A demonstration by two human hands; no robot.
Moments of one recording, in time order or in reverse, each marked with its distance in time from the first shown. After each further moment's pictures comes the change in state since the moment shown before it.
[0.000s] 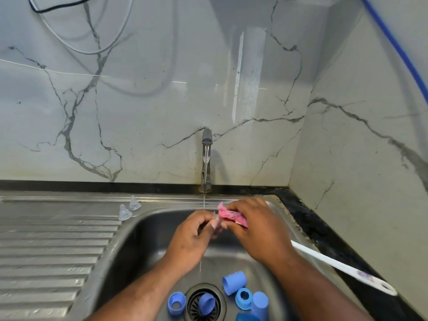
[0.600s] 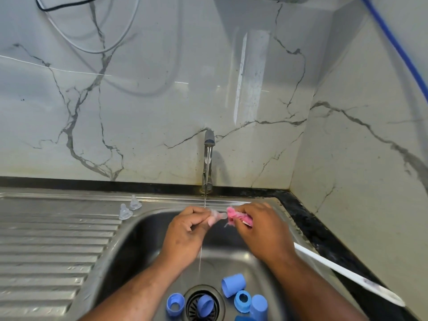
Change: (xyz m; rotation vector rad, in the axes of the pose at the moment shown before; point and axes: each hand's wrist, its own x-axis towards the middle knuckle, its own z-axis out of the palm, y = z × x) left_hand 0.005 0.000 -0.007 0.013 0.133 0.071; right_hand 0.001 0.005 0.005 0.009 0.078 0.102
